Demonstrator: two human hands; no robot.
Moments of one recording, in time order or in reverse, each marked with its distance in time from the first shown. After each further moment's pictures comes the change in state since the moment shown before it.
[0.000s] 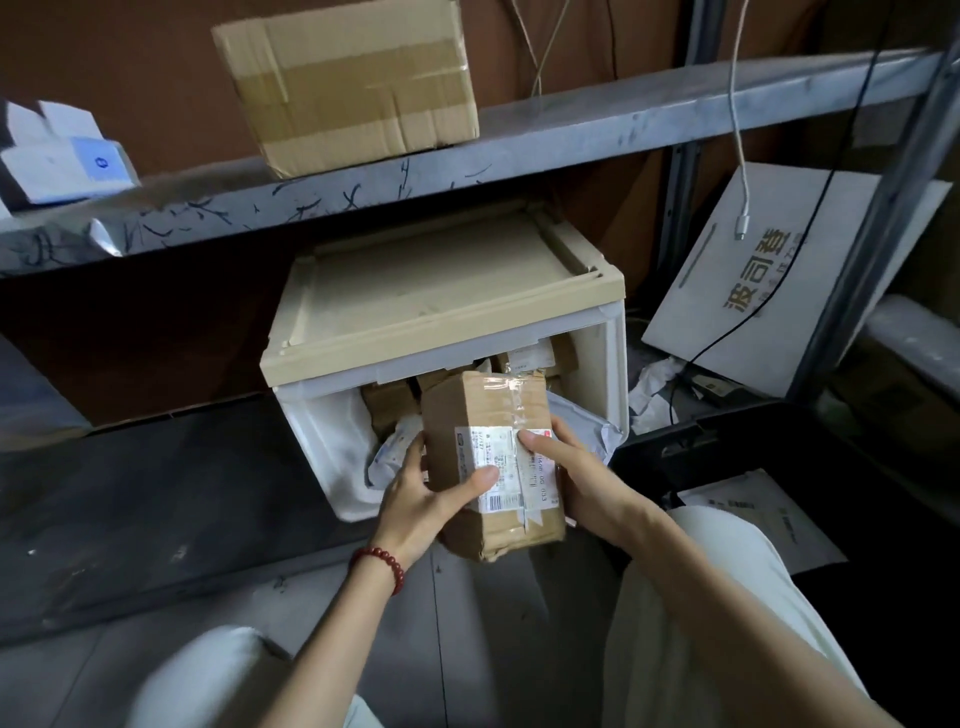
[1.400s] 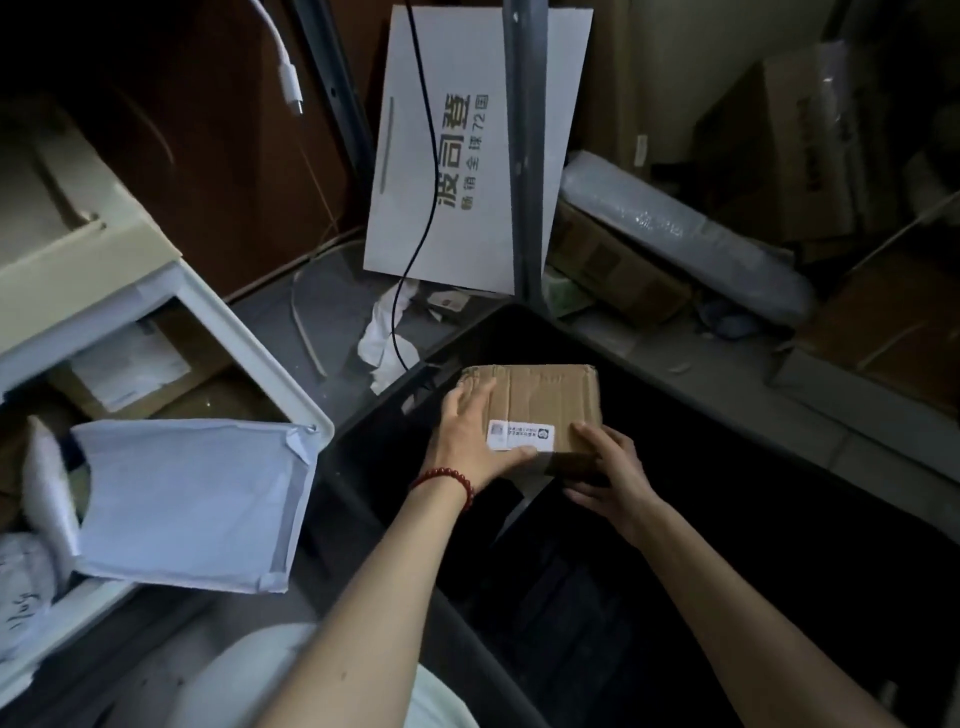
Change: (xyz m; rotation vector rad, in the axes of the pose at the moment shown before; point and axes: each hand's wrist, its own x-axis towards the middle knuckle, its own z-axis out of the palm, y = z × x) left_hand 0.101 -0.015 0.371 0.586 -0.625 0.244; right_hand -0.126 0.088 -0.303 0.349 1.100 0.197
